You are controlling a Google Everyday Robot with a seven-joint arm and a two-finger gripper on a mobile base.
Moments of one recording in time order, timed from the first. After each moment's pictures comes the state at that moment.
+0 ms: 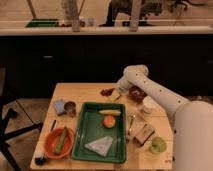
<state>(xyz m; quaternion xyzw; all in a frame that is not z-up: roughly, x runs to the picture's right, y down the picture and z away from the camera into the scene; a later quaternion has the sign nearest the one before) 0.075 0.027 0.932 -0.26 -0.11 0.33 0.90</state>
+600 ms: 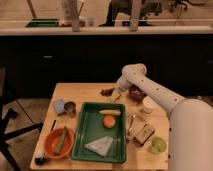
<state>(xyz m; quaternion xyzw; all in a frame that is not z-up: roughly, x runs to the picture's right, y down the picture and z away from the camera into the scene) 0.074 0.026 0.944 -0.26 -0.11 0.27 0.92</state>
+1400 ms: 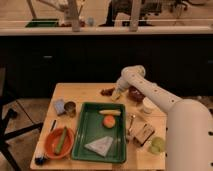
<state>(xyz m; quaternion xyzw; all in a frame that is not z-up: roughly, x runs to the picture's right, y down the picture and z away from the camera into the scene) 0.076 0.021 0.968 -0.23 -0.12 0.25 0.93</state>
